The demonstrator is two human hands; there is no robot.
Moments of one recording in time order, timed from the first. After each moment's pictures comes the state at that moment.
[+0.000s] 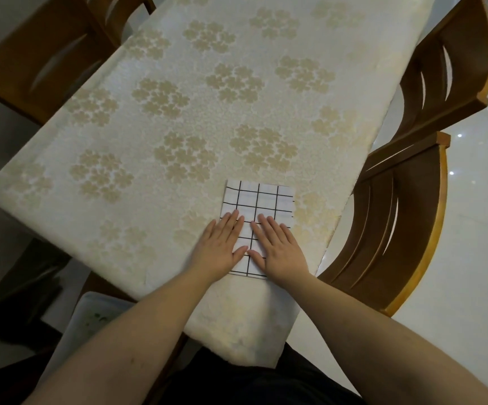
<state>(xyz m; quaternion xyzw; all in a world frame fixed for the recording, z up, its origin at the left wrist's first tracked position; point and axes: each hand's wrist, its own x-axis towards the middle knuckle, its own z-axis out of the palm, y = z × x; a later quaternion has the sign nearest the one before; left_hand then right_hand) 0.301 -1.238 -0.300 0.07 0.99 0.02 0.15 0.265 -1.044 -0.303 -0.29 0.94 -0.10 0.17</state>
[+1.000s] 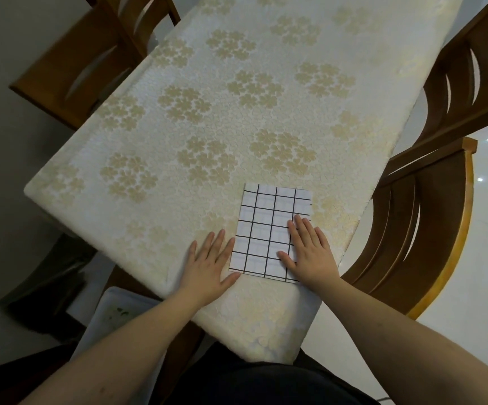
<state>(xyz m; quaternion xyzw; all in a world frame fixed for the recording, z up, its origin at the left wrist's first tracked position) 0.365 -1.281 -0.288 0.01 0.98 0.01 0.18 0.260 -1.017 -0.305 -0.25 0.95 -0.09 0.16</state>
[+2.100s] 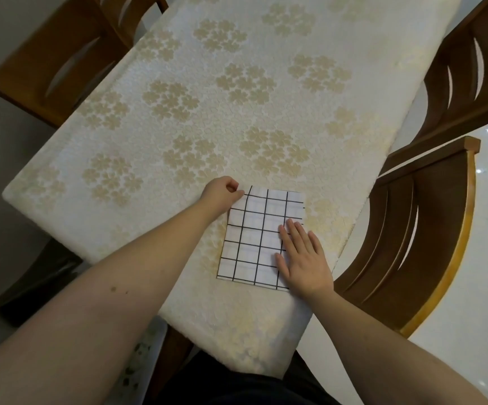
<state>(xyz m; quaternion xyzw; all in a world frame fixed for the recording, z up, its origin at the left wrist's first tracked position) 0.170 -1.262 -0.240 -0.25 0.86 0.40 0.17 0.263 -1.016 -0.307 -0.24 0.95 -0.12 0.13</state>
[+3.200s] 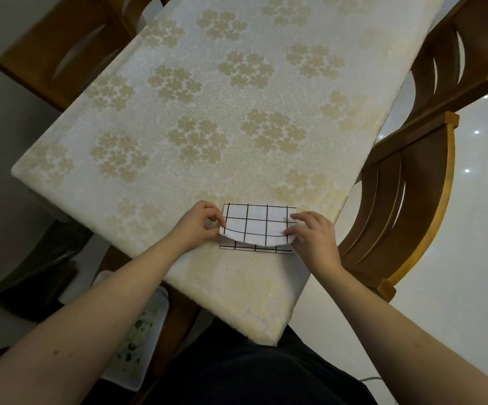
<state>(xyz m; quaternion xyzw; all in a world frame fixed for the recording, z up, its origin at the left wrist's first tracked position) 0.320 -1.289 -0.235 -0.09 0.90 0.39 0.18 0.286 -0.995 -0.274 -0.23 0.94 -0.26 0.00</state>
